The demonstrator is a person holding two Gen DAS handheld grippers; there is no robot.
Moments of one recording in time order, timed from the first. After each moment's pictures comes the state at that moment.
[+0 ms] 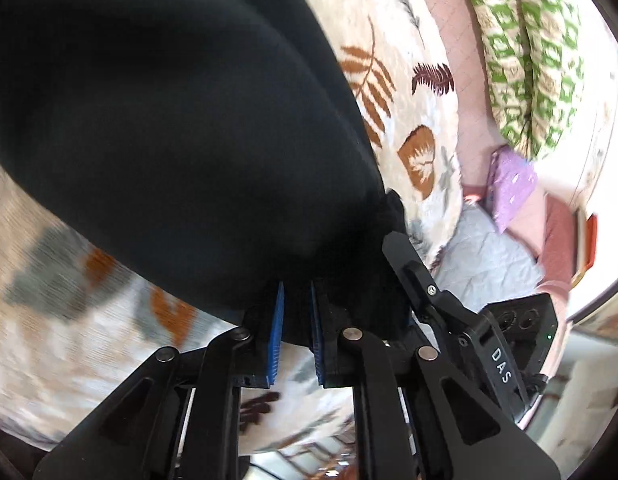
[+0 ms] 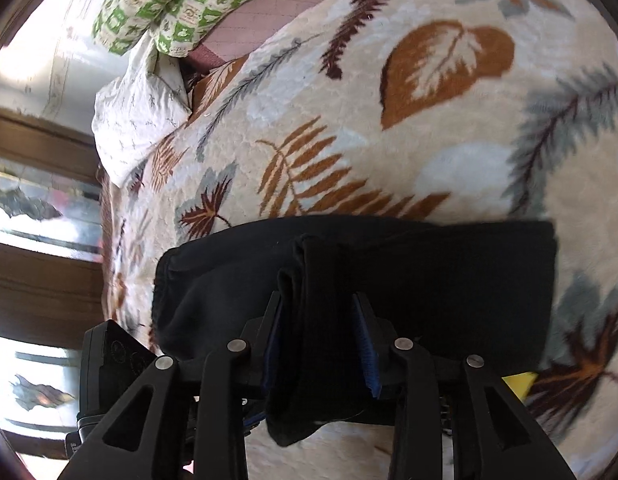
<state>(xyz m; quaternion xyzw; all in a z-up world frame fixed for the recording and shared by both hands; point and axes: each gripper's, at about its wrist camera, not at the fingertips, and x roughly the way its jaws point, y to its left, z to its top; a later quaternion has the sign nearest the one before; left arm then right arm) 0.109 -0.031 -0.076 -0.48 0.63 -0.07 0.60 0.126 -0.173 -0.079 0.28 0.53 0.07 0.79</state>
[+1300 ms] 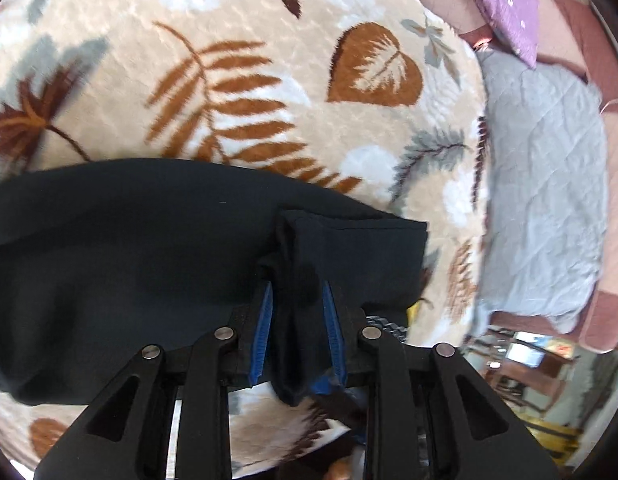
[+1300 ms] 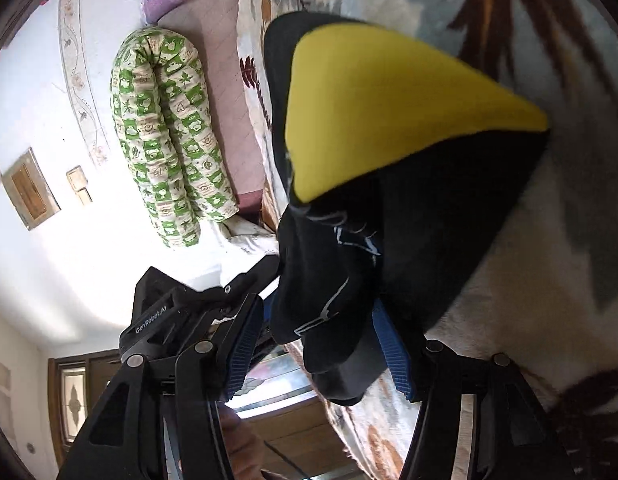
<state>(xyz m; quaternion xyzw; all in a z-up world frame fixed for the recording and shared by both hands) 0.226 -0.096 -0.047 -0.17 0.74 -0.21 0.62 0.035 -0.188 -0.176 0.72 0.27 0.09 0.63</state>
